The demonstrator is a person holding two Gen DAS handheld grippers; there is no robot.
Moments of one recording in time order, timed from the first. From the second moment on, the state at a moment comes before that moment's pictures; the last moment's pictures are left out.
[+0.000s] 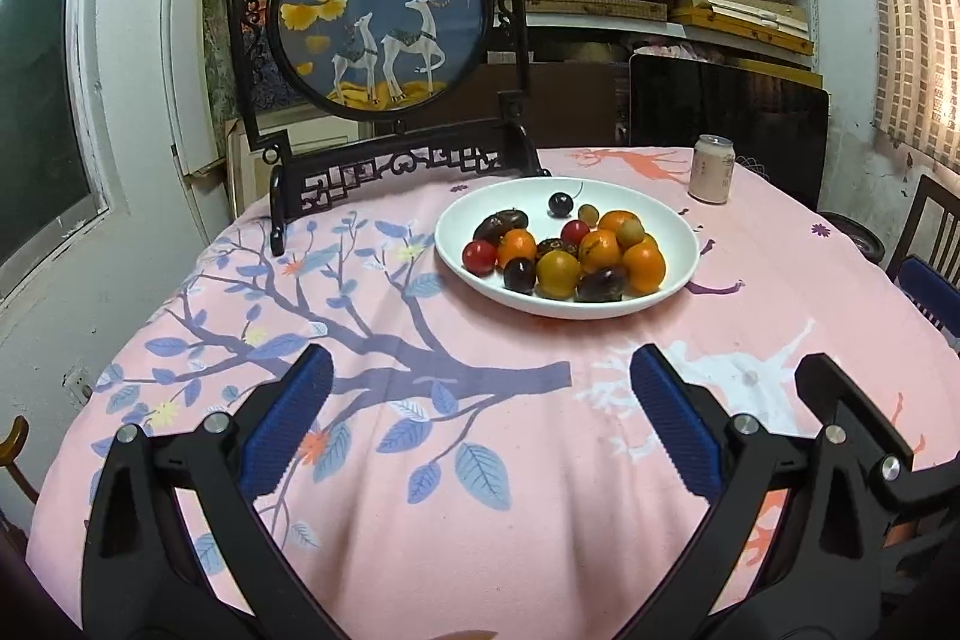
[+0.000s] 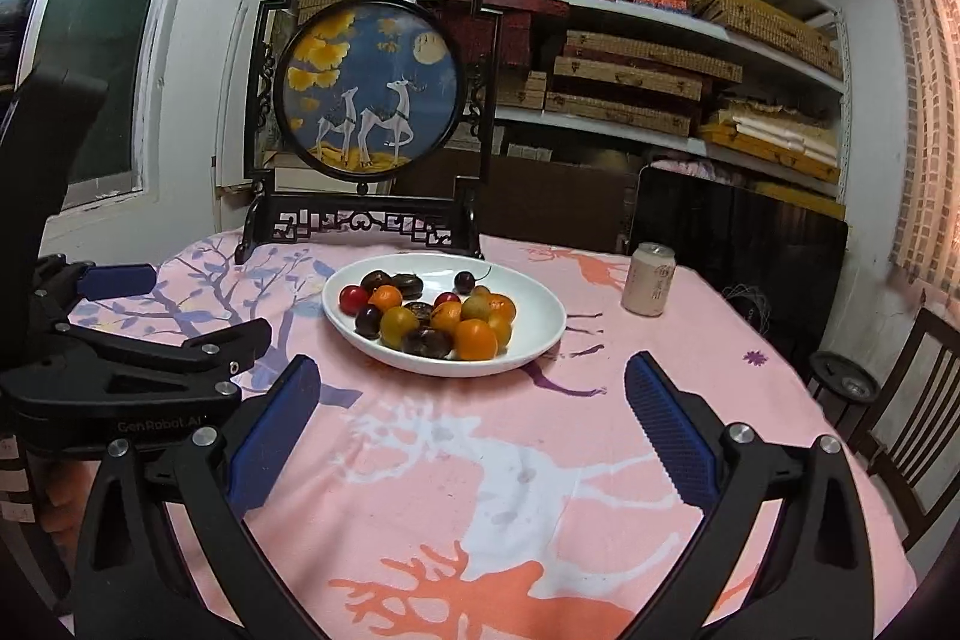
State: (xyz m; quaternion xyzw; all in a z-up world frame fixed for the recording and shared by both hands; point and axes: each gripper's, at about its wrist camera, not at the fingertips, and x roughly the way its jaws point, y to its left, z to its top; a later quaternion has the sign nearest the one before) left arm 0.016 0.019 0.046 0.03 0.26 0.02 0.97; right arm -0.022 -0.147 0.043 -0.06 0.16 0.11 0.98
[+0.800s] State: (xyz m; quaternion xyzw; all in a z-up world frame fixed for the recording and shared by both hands) left arm 0.019 0.017 0.044 0.03 0.26 0.01 0.96; right arm 0.002 -0.168 0.032 0.04 0.25 0.14 0.96
